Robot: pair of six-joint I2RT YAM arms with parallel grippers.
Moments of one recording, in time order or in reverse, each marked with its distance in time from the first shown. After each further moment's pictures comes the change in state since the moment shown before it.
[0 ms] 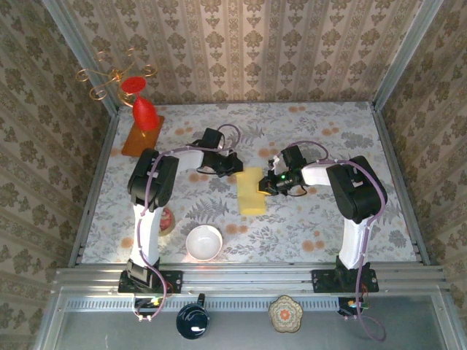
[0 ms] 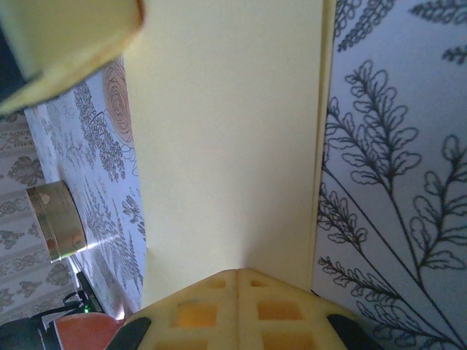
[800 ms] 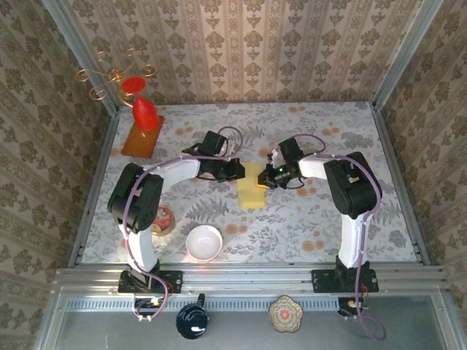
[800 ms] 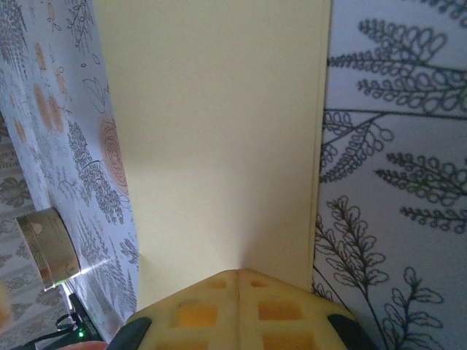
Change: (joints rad) left arm -0.126 -0.307 -0.202 -0.061 -0.119 -0.029; right arm -0.007 0.061 0.148 -0.107 0.041 -0.016
